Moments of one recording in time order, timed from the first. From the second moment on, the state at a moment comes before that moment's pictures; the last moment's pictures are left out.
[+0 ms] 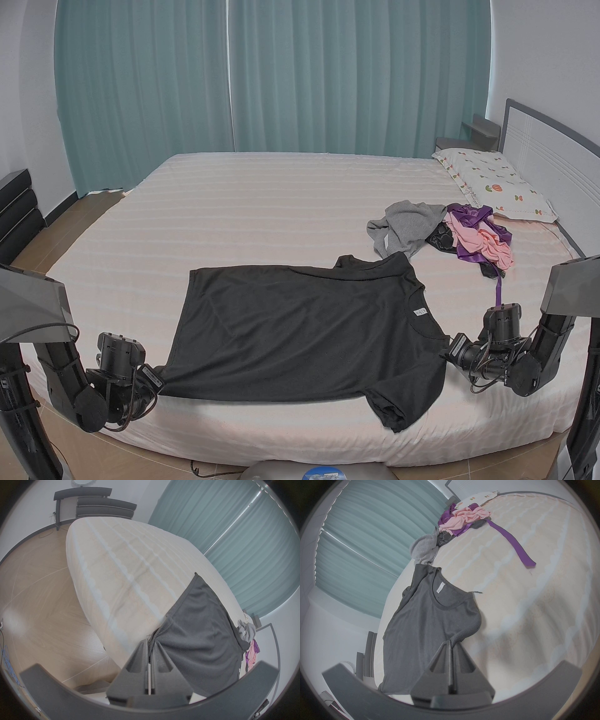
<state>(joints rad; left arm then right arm) -0.18 2.09 -0.23 -0.98 0.24 -1.02 0.17 2.23 -0.44 -1.09 0.09 0.87</state>
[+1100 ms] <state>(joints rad) -0.12 2.06 -0.23 -0.97 0.27 -1.02 0.19 2.24 -0.53 -1.04 0.13 0.87</state>
